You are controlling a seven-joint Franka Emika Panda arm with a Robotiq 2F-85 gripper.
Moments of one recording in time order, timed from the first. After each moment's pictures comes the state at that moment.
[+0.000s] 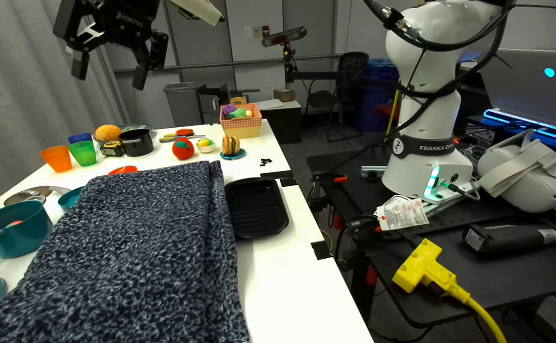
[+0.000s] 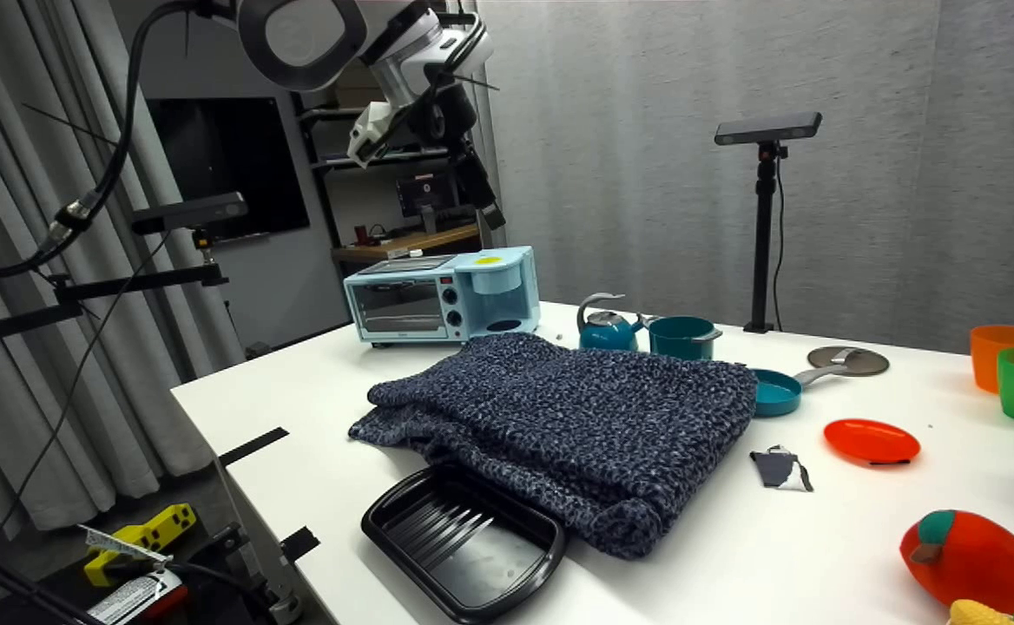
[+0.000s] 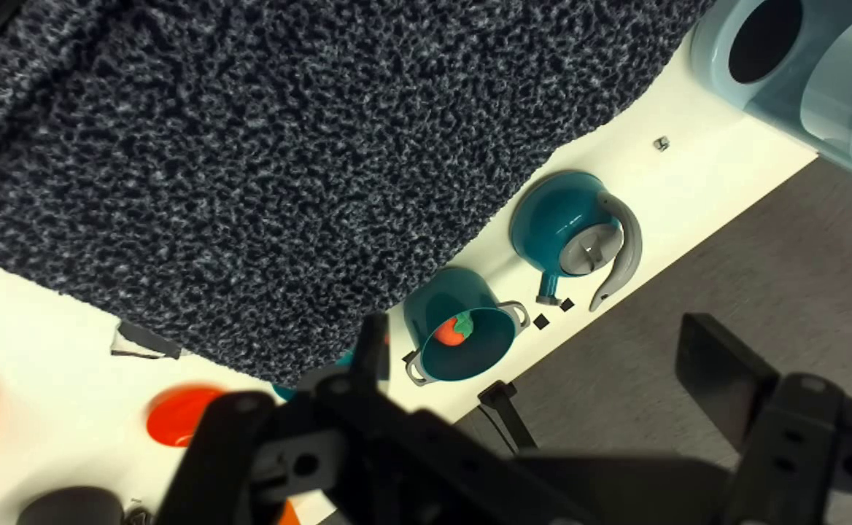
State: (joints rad) arm 1.87 0.40 -1.90 -2.29 0.80 2.54 0.12
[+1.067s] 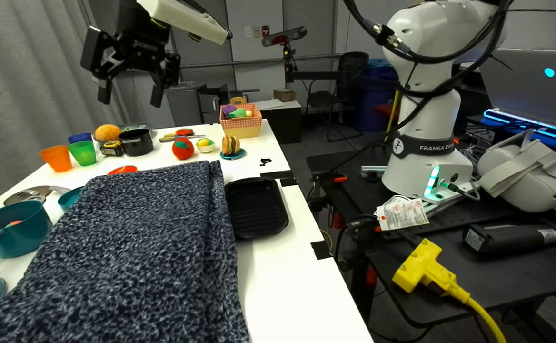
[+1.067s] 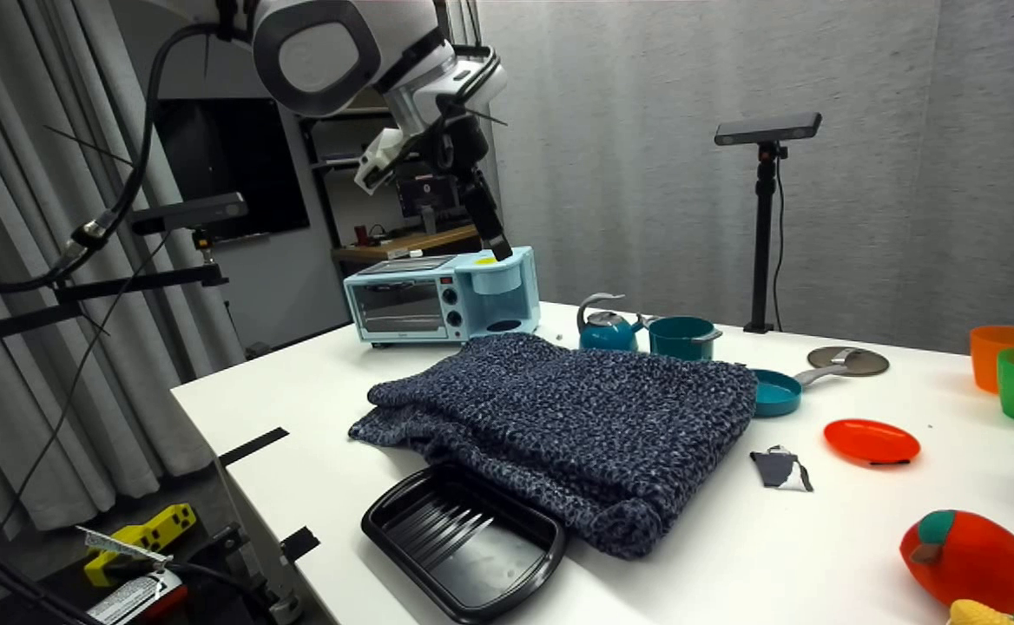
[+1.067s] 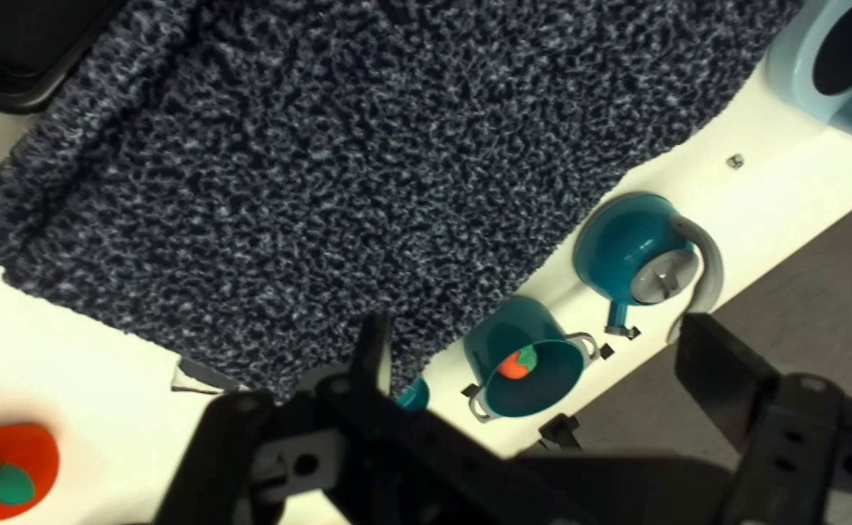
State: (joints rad) arm 1.74 0.40 -1.79 -2.31 0.80 2.54 0.12
